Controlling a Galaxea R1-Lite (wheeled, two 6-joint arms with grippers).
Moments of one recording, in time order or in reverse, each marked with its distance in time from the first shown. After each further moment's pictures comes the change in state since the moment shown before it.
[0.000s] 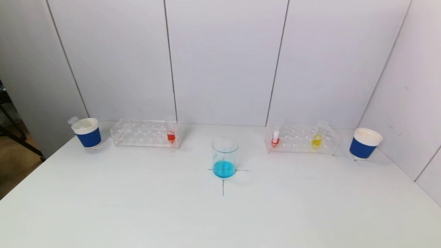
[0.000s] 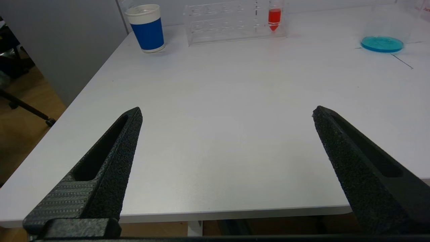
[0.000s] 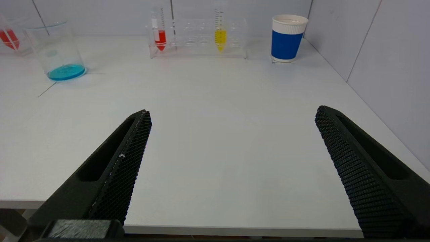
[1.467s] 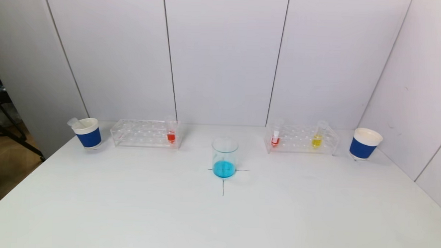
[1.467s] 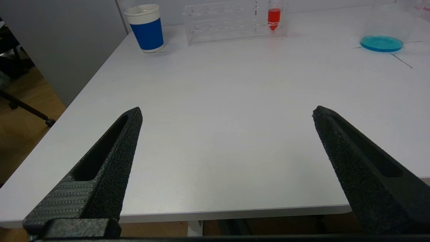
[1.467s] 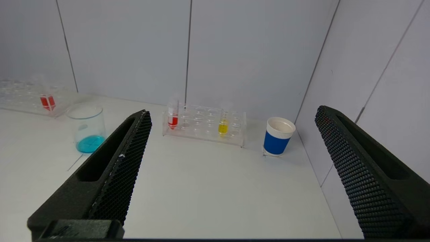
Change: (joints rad) left arm 0.000 0.000 0.000 0.000 0.000 0.000; right arm 0.003 0.504 -0.587 -0.029 0.082 -0.108
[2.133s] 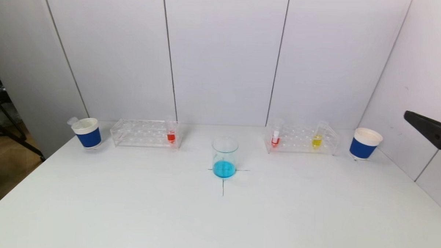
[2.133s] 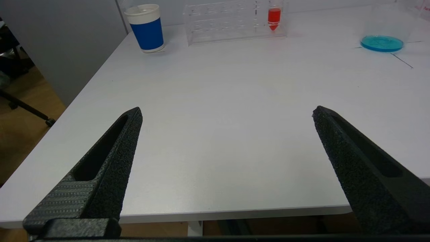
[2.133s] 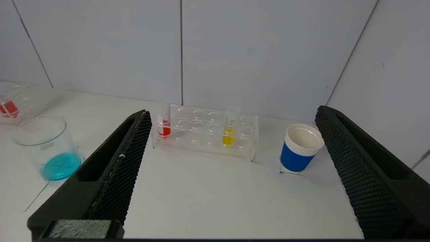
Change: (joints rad) left arm 0.000 0.000 0.000 0.000 0.000 0.000; right arm 0.009 0.642 0.017 -0.534 -0.004 0.030
